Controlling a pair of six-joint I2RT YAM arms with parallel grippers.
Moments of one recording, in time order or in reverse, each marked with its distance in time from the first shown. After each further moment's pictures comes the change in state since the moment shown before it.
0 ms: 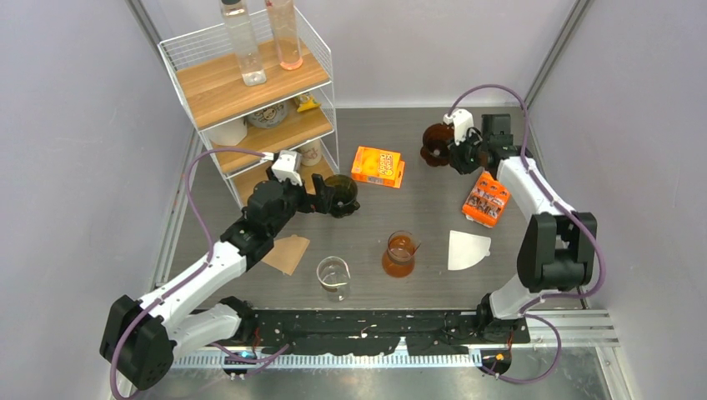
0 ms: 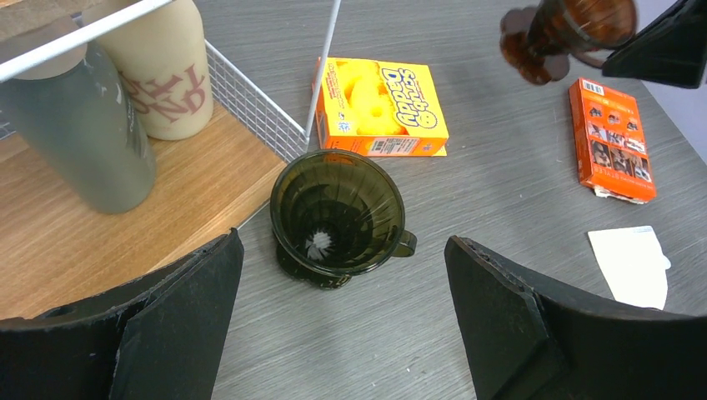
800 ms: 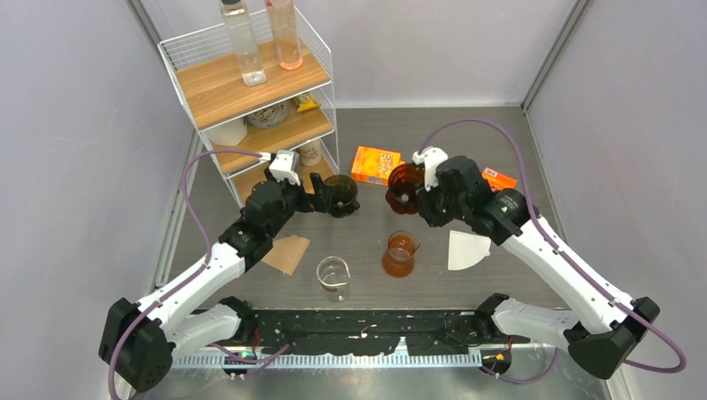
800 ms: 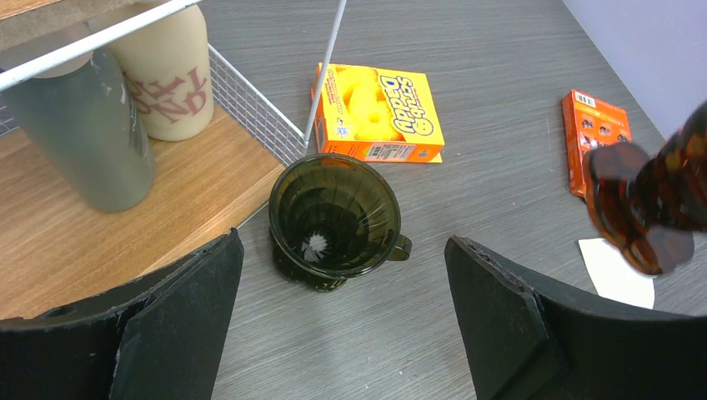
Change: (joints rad) left arm 0.000 -0.018 0.000 -0.003 -0.011 -0.024; right arm 0.601 -0.562 -0.059 -0.423 0.411 0.621
